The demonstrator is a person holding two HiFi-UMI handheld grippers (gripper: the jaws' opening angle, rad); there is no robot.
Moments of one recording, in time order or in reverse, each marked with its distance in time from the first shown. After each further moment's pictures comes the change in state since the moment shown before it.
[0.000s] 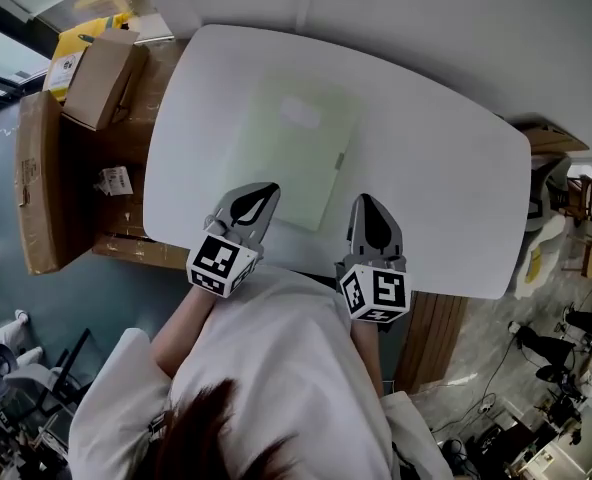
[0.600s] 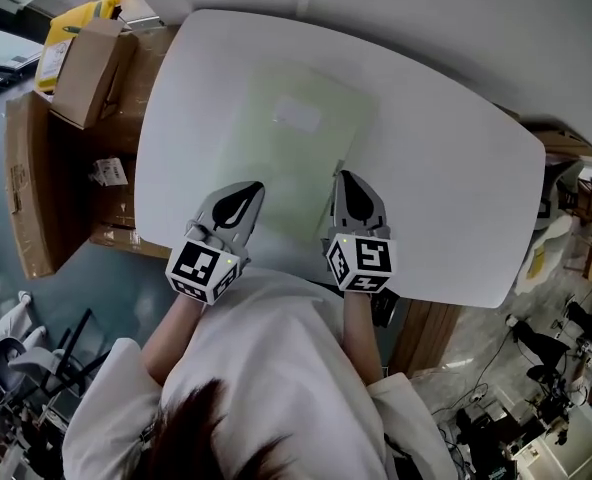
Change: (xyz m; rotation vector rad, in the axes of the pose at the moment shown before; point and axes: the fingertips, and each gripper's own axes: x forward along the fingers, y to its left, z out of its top) left arm 0.014 0.033 -0.004 -0.106 0.044 0.060; right arm 0.091 -0.006 -0.047 0.022 0.154 0.095
